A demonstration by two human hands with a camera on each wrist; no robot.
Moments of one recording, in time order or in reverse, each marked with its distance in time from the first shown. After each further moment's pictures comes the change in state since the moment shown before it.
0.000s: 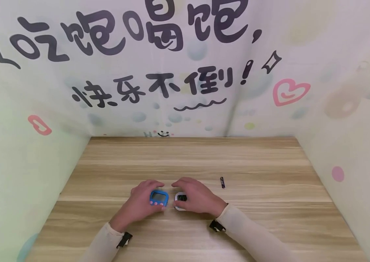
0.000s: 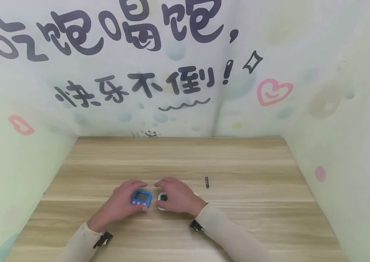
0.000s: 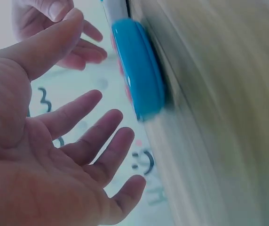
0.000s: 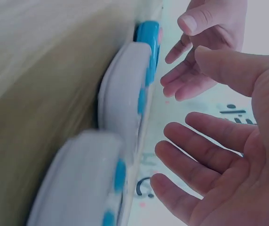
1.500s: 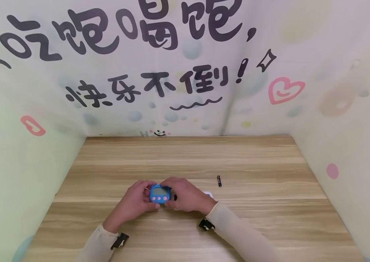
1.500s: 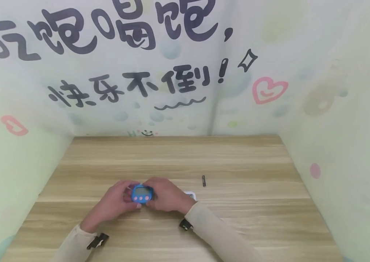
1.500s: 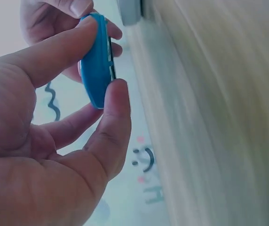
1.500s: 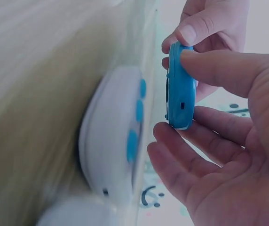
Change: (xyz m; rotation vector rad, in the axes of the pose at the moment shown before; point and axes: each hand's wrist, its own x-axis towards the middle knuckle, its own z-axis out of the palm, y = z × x) left_hand -0.001 -0.002 -0.008 -0.290 -0.032 -0.092; right_hand 0.015 -0.012 0.003 0.145 -0.027 -0.069
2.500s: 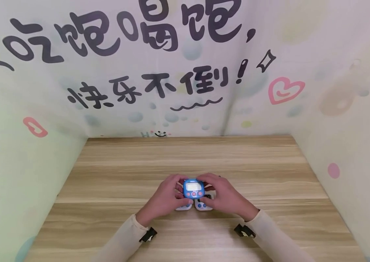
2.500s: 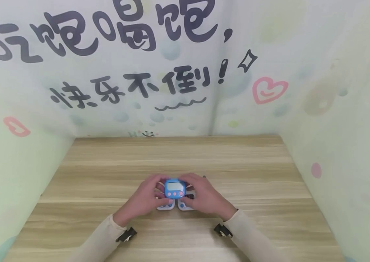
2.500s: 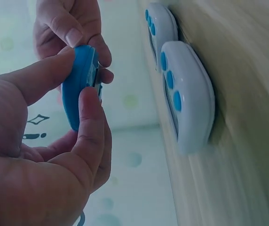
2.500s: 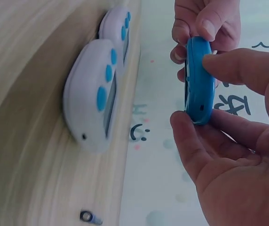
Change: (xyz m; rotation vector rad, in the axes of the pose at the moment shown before) left_hand 0.029 0.061 0.055 -0.153 -0.096 0.213; right_hand -0.086 0.040 -0.049 0.235 0.207 0.033
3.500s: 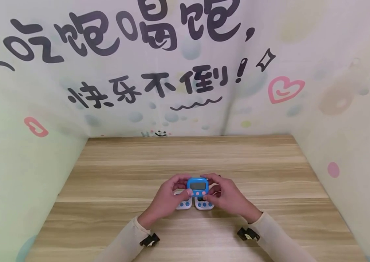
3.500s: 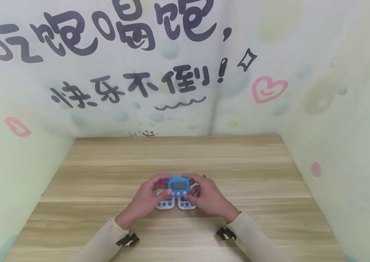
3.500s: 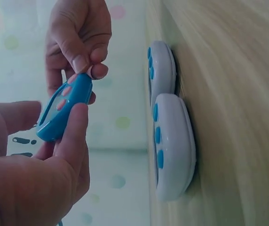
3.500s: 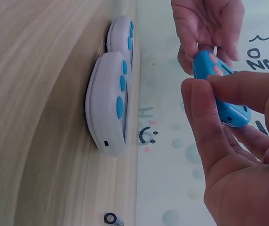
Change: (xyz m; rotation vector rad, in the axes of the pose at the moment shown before) left_hand -0.002 -0.002 0.013 -0.282 0.077 -0.022; right_hand -0.013 0.006 -0.003 0.187 0.035 0.145
